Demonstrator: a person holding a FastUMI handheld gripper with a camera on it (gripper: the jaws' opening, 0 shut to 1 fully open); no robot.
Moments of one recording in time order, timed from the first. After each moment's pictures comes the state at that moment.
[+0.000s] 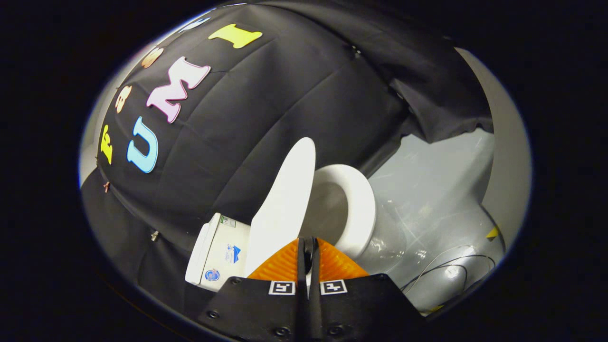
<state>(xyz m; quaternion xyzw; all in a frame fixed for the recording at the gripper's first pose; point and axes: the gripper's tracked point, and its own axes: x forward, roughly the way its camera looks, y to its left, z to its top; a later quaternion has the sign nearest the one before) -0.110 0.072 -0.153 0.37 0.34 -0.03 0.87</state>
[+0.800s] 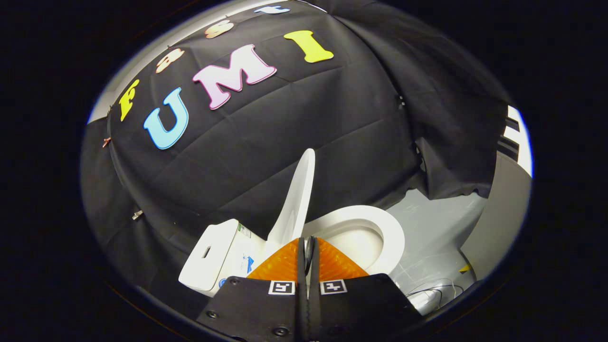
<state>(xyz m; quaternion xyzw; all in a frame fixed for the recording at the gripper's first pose) -0.090 0.170 -0.014 0.24 0.25 -0.03 0.94</state>
